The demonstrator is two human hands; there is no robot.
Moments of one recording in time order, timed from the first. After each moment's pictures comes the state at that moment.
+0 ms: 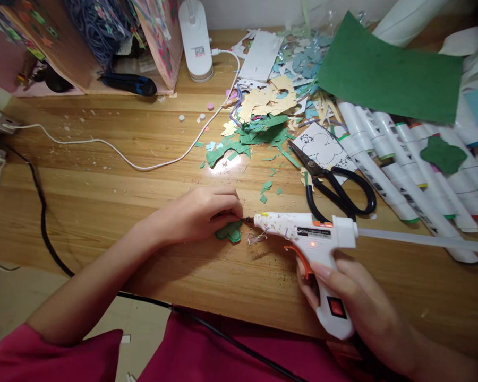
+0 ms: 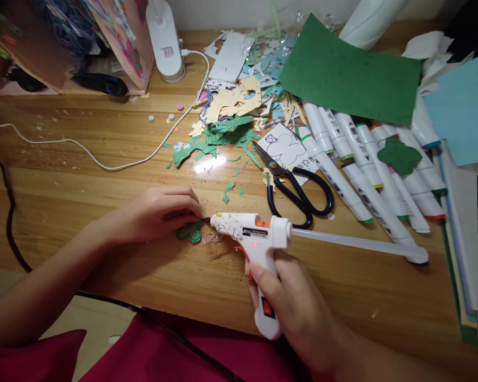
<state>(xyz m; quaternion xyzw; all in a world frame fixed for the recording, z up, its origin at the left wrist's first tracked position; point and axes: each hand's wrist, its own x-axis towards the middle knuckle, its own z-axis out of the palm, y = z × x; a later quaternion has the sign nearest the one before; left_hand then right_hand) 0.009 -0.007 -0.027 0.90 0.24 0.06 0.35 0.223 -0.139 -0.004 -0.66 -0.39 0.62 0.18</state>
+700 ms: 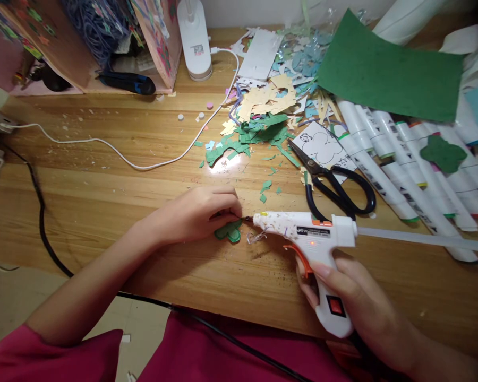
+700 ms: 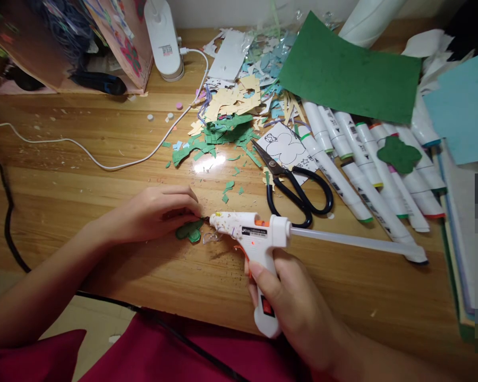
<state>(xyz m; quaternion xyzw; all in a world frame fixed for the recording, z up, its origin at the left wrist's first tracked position) 0.009 -0.007 -0.028 0.90 0.23 0.06 0.35 0.223 -0.137 -0.006 -0.65 -0.38 0.63 0.18</state>
